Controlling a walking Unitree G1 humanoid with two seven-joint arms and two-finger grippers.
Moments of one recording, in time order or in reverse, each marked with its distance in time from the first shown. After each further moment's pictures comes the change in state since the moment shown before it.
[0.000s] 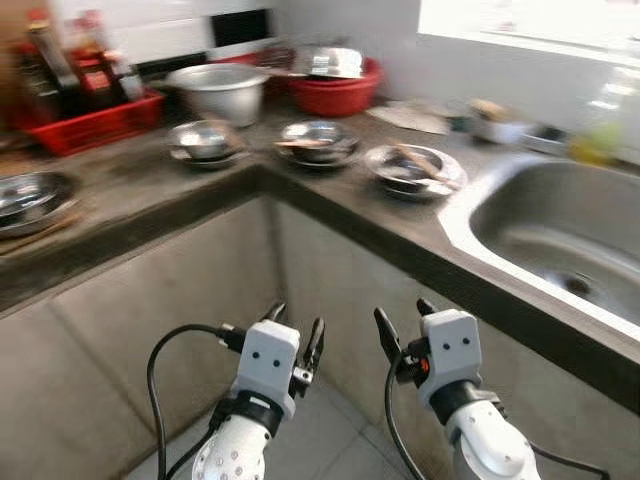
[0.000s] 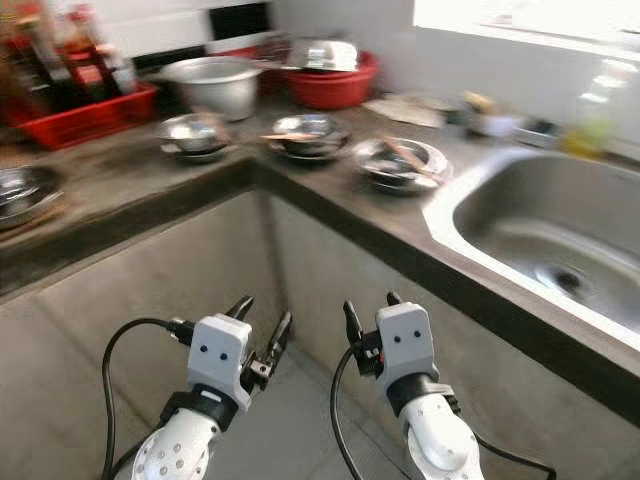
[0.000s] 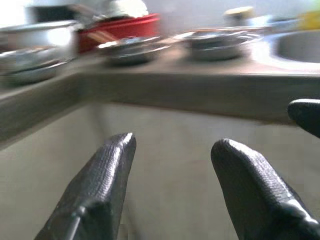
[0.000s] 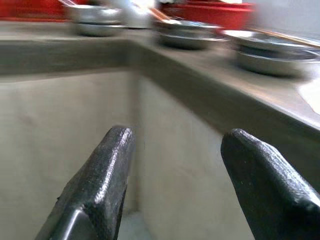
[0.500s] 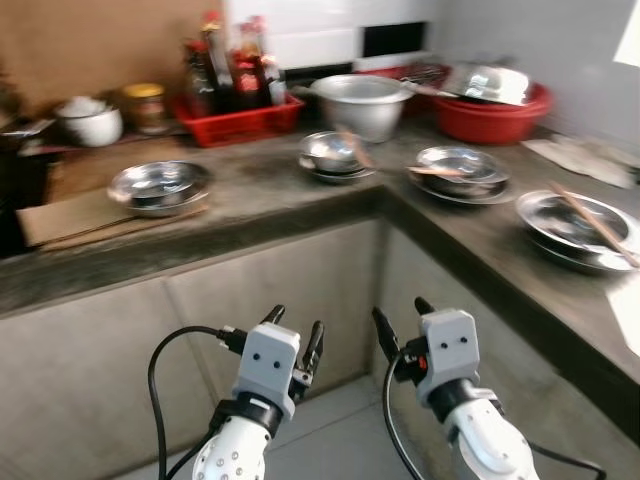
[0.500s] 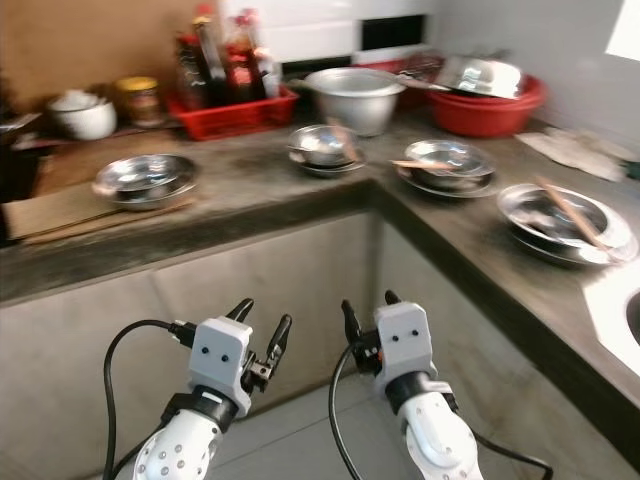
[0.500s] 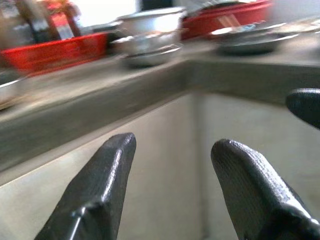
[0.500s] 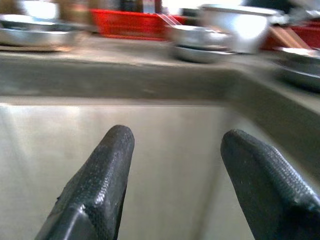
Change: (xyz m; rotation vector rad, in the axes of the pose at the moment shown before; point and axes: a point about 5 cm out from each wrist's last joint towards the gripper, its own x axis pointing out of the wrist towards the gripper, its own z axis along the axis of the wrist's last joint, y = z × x) left arm 0.000 0.000 -0.003 0.005 0.008 -0.001; right arm 0.003 0.000 0.000 -0.004 -0.015 0.004
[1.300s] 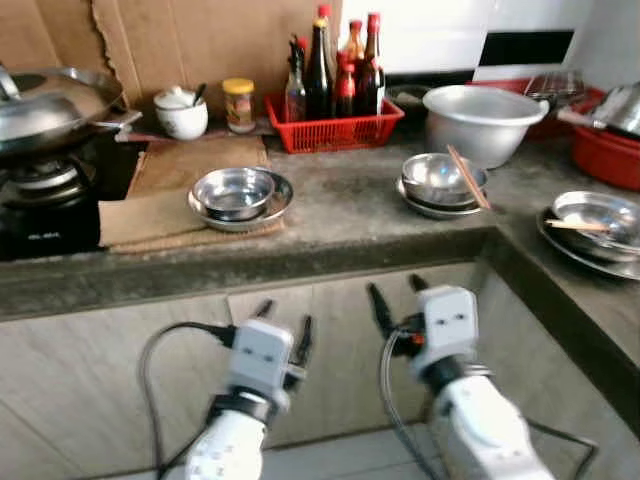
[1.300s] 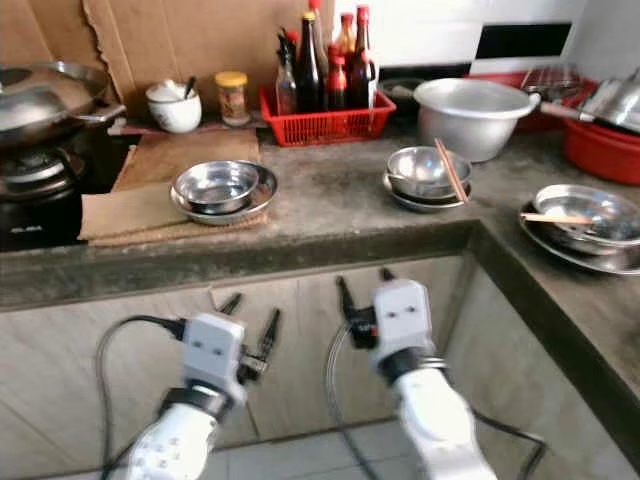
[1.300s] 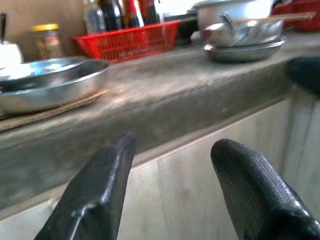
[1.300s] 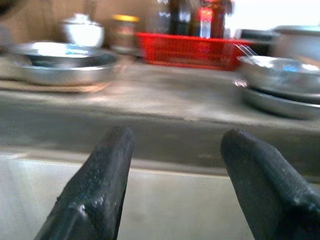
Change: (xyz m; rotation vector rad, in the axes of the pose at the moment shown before) left arm 0.003 -0.003 0.001 -0.013 -0.005 0.002; right arm 0.014 -0.015 0.012 0.001 -0.055 -0.051
